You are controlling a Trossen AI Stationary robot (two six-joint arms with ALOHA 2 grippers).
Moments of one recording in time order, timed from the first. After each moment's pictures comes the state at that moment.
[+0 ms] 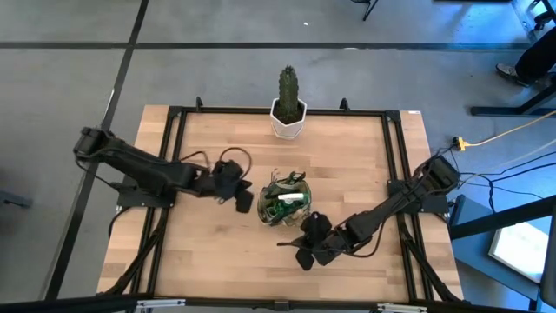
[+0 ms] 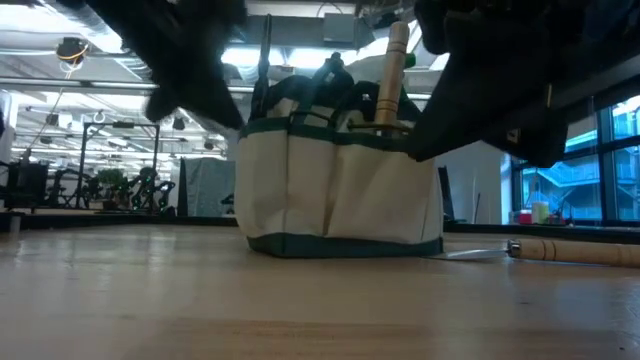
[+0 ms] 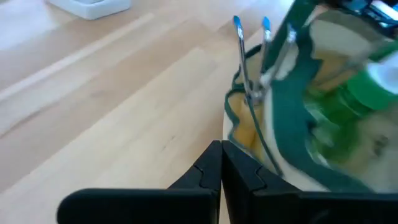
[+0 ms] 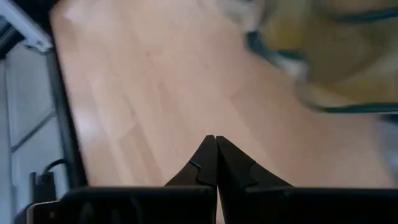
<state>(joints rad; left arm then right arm) -0.20 1.29 0.76 -0.26 -0.48 -0.82 0.60 1.82 1.06 -0.10 0.41 1.14</state>
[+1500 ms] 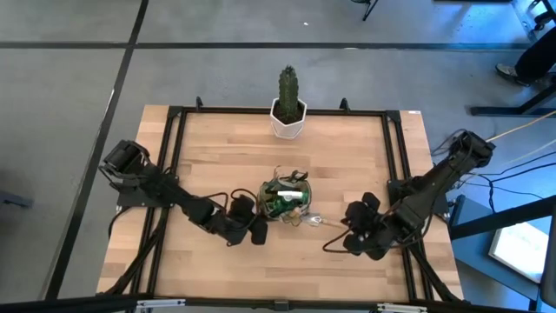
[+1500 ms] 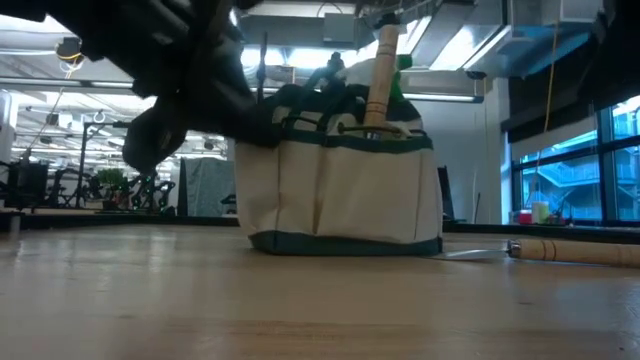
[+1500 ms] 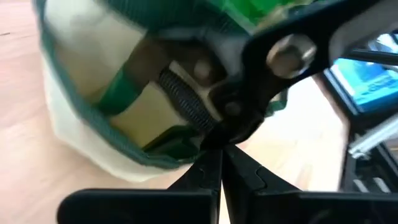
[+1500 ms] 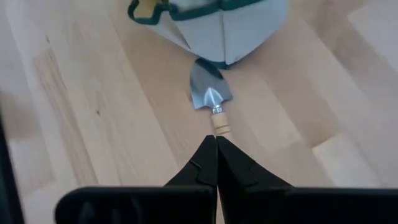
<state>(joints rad) -0.49 1.65 0.82 0.14 -0.63 -1.26 0.78 1.37 0.98 -0.89 0.55 1.19</state>
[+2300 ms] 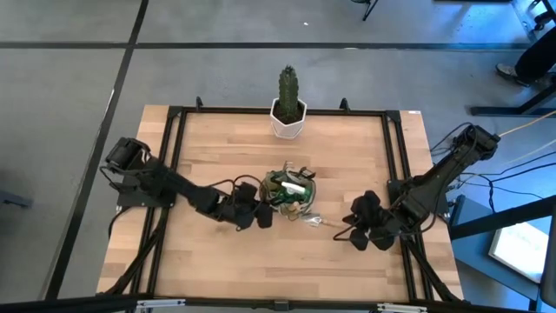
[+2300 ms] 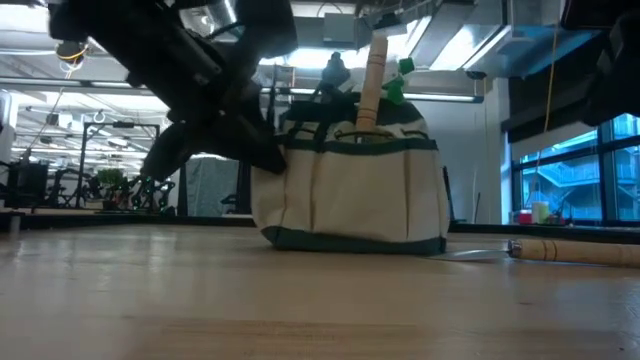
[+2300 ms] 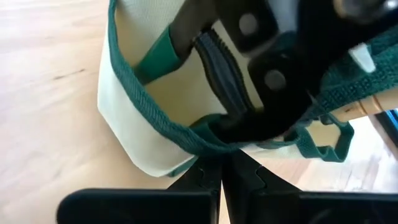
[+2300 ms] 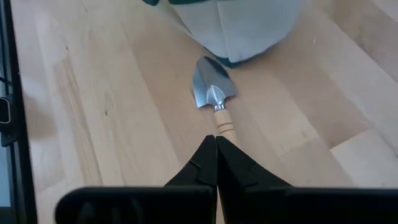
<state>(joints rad) -0.37 1.65 0.82 0.04 -0.61 -1.29 0.79 1.19 0.72 -0.63 0.55 1.18</state>
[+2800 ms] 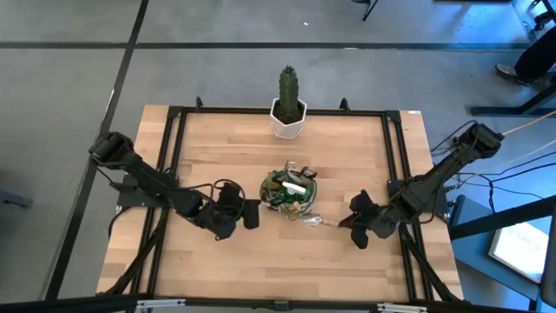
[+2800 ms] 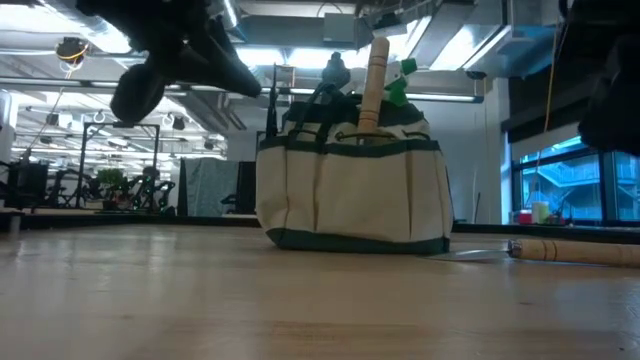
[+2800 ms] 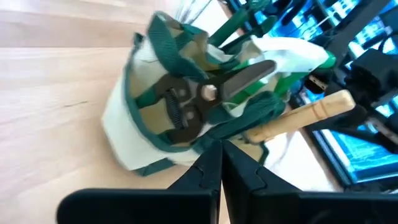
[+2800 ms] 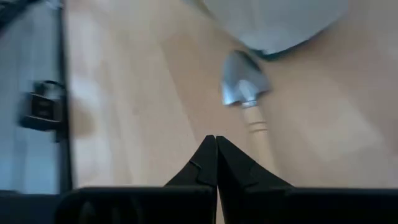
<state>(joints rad) -0.49 1.47 0.82 -0.06 -0.85 -1.39 0.74 1.10 0.54 -0.34 0.45 1.10</state>
